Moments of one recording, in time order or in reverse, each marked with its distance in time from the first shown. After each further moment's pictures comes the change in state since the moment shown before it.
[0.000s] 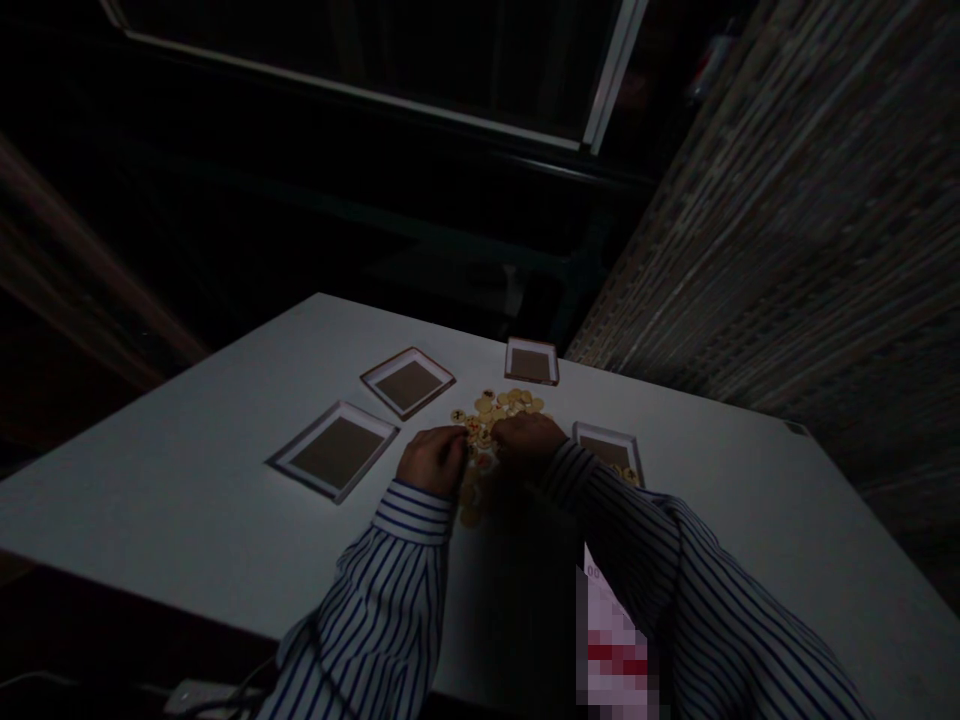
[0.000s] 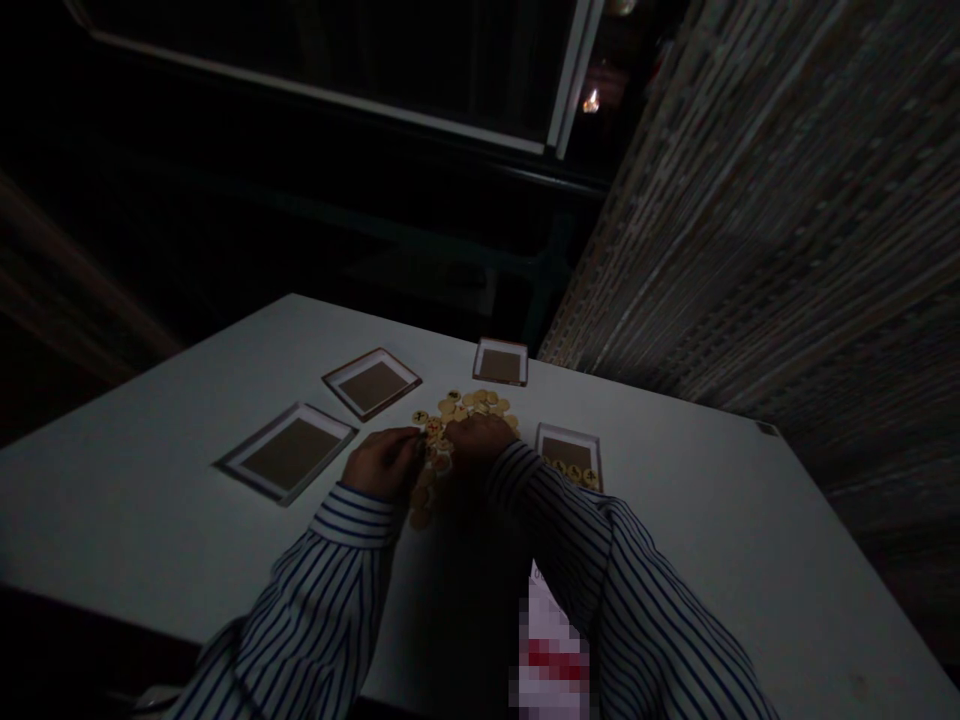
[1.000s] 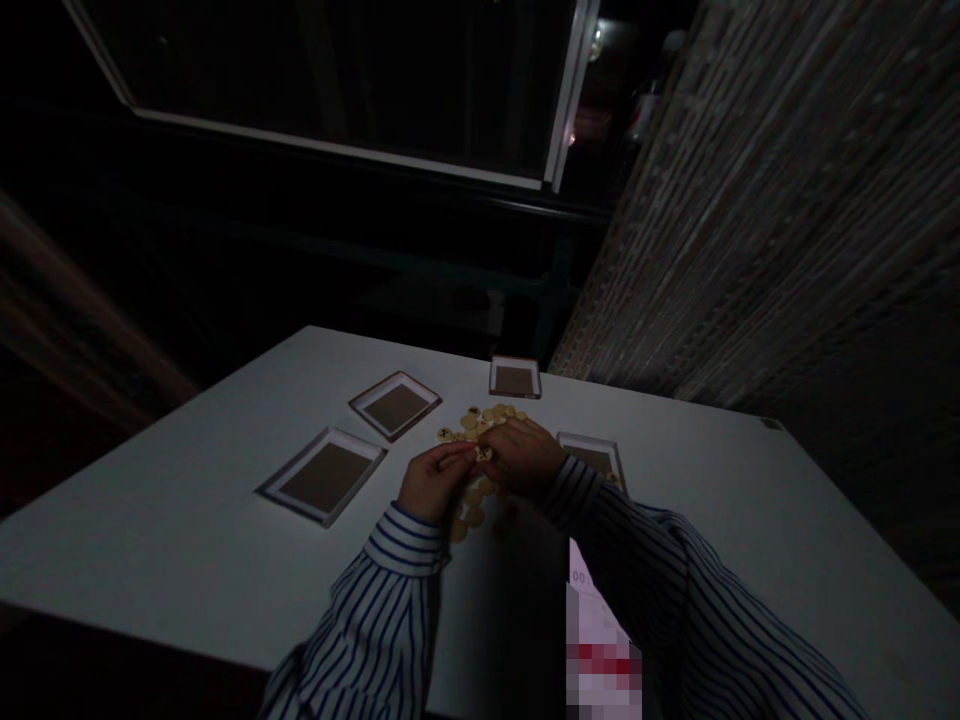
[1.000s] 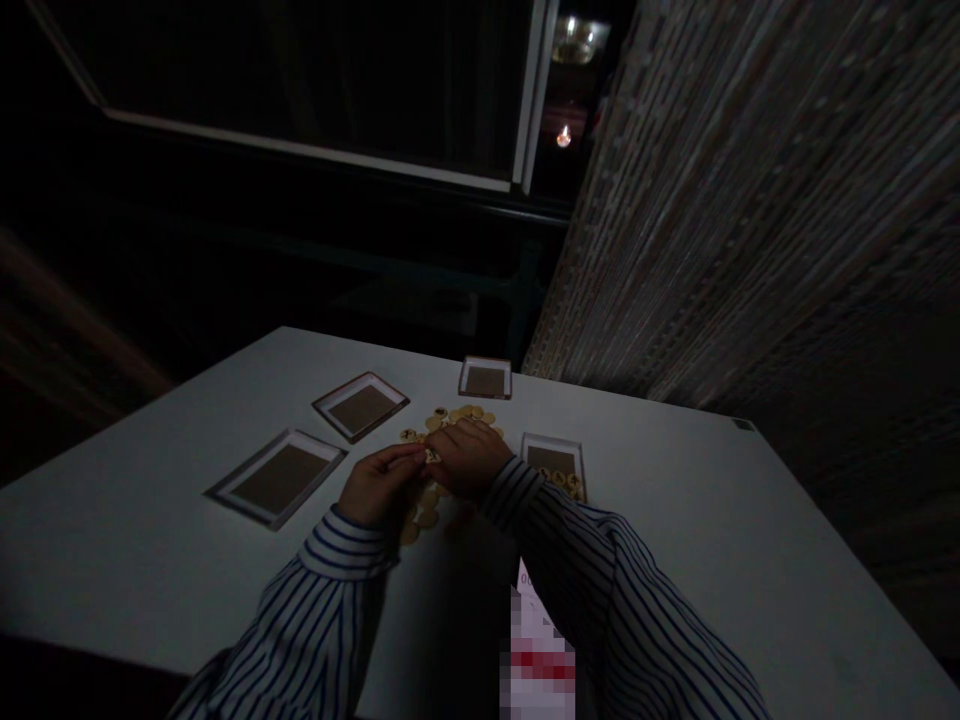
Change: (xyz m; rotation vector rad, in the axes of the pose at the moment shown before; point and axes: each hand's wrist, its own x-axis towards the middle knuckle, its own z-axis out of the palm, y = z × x) left_hand -0.001 0.037 0.003 -1.188 -0.195 -0.594; right_hand -0.027 -0.009 -0.019 0.125 0.444 -0.066
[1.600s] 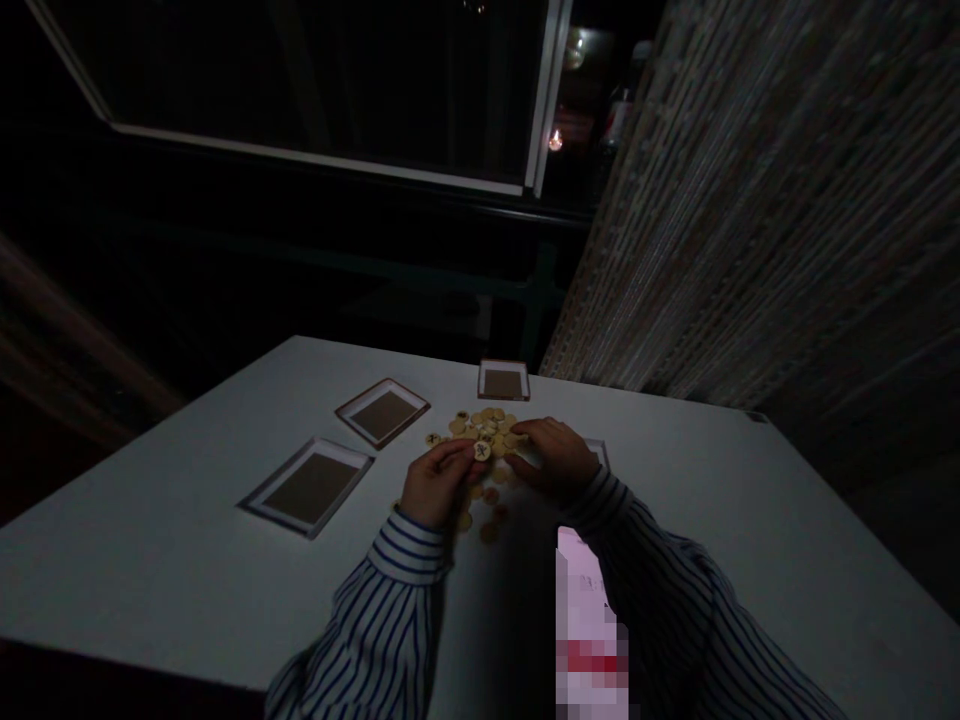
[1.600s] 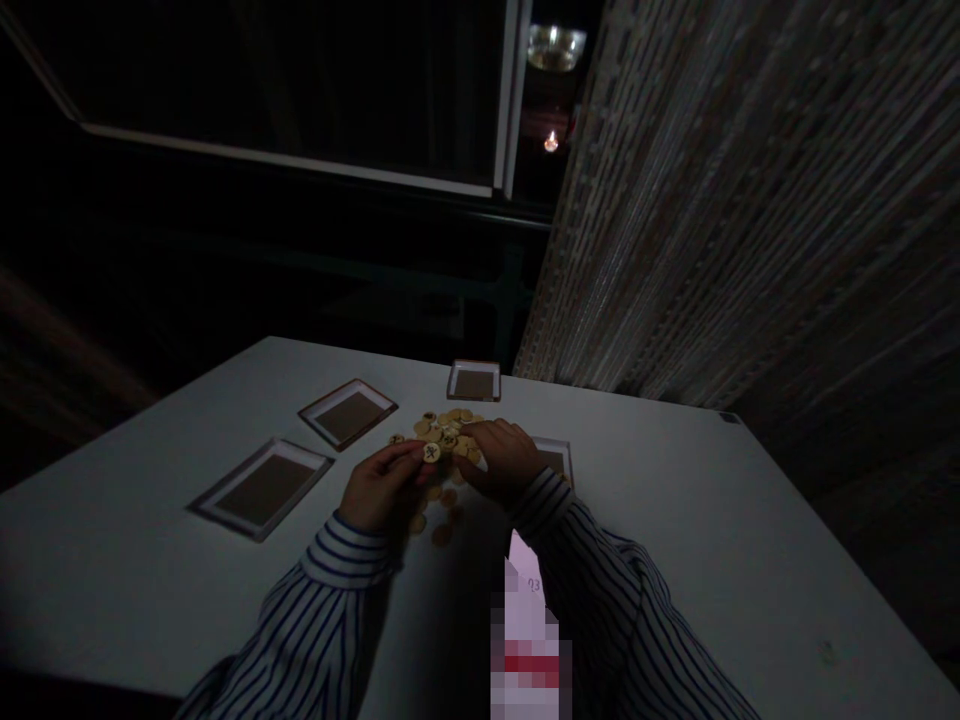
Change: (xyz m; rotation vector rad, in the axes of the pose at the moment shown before) left_hand -0.002 0.002 0.024 0.034 0.011 0.056; right_hand -0.040 0.030 -0.024 0.116 0.107 0.194
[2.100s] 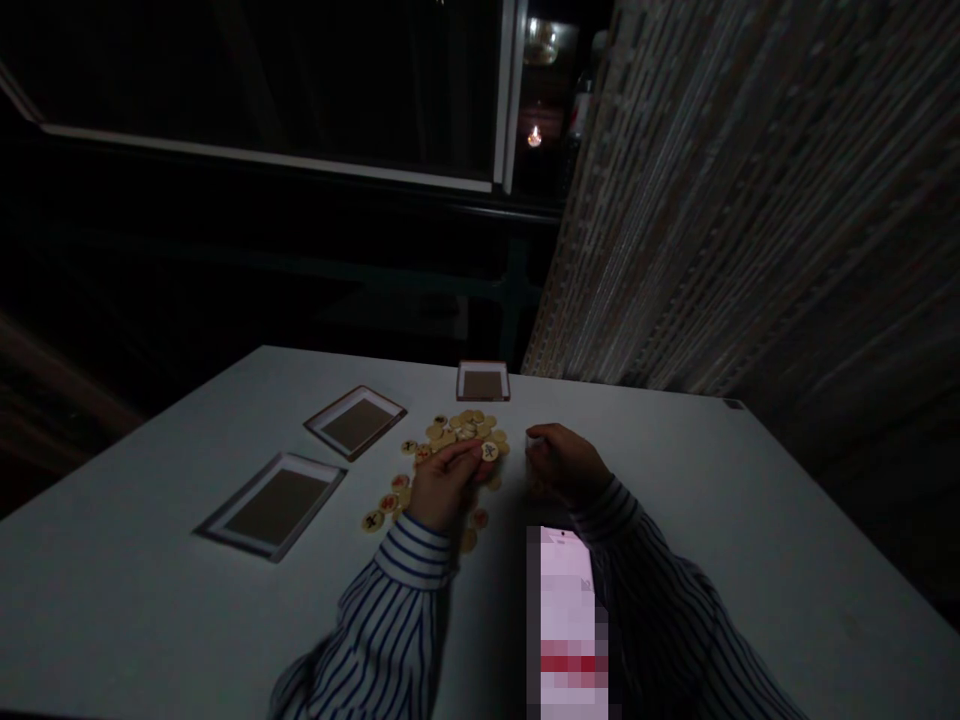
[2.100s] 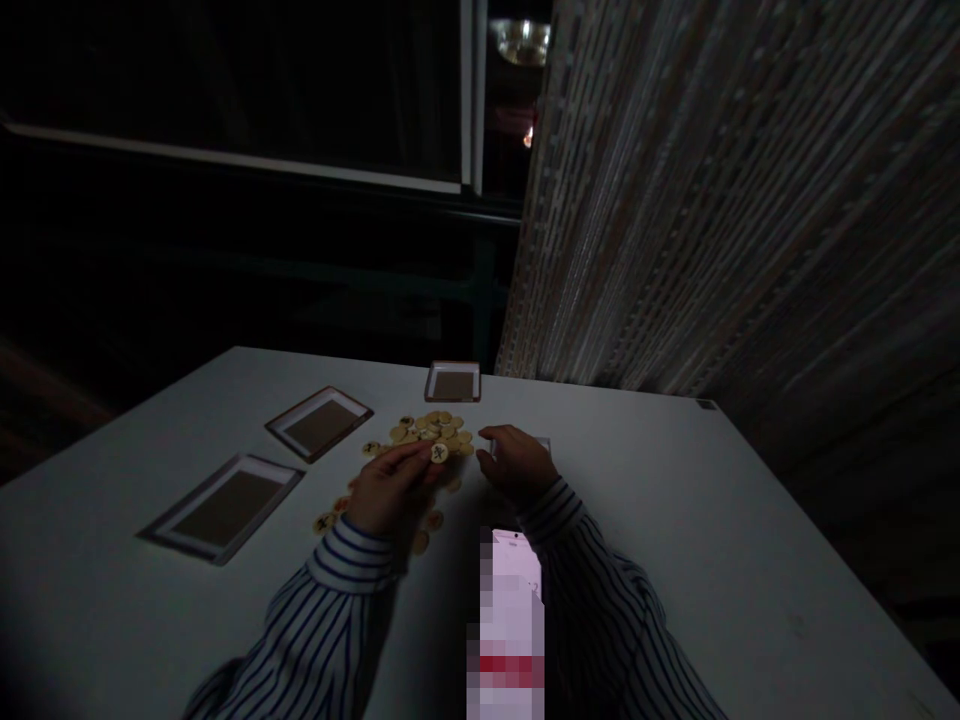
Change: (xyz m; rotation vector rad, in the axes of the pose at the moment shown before) left_hand 0.000 -0.003 0.040 -0.024 -0.042 -0.070; right_hand -0.033 0.034 -0.006 0.052 0.089 0.209
